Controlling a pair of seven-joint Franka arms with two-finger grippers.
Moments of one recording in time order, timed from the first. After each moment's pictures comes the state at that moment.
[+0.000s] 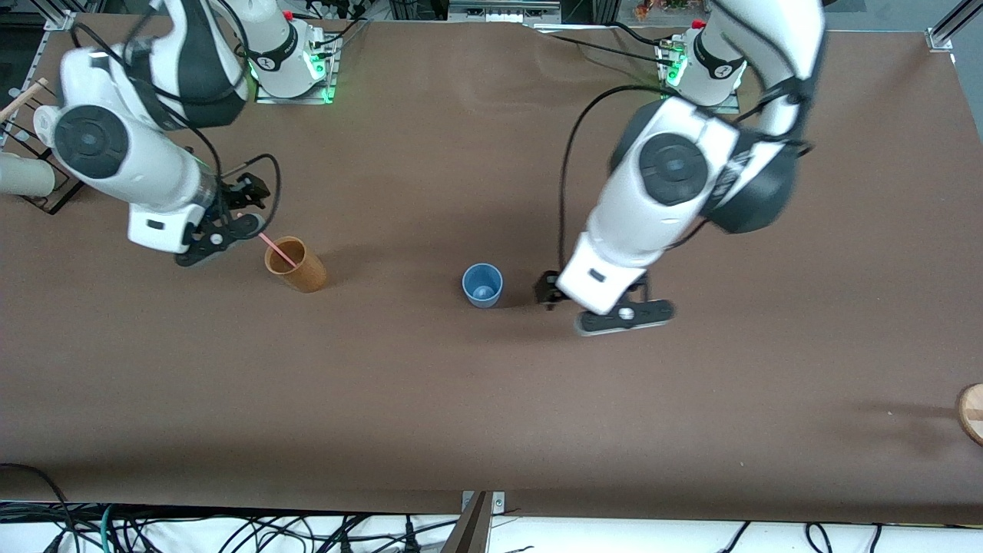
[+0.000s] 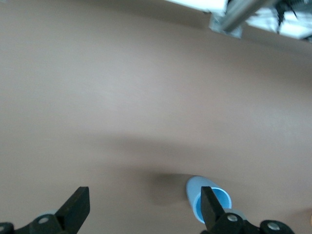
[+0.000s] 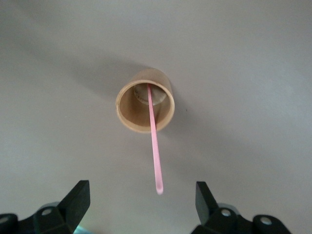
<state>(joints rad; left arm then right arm) -0.44 0.59 -0.01 -1.09 -0.07 1.79 -0.67 0.24 0.12 -0.02 -1.93 -0.08 1.84 -0.36</state>
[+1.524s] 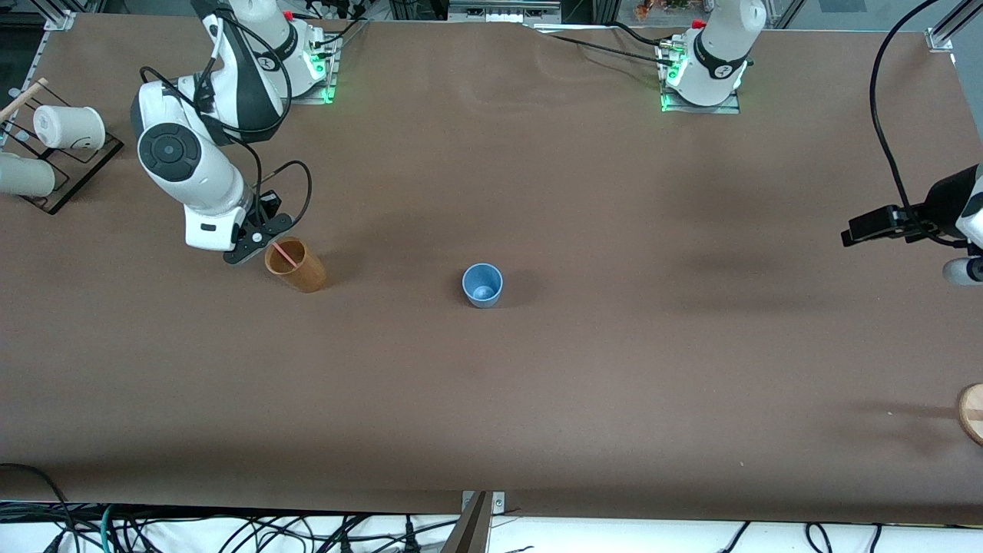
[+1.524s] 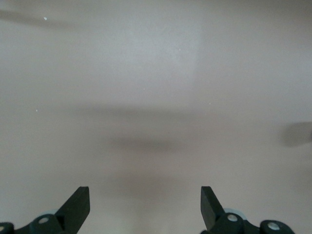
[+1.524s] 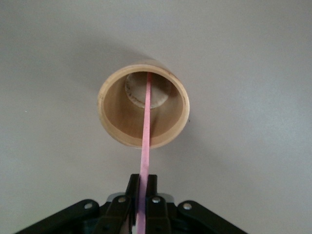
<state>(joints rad) 0.05 0.22 0.02 -1.37 -0.07 1.47 -0.03 0.24 0.10 -0.01 -2.17 -0.16 2.11 -0.40</state>
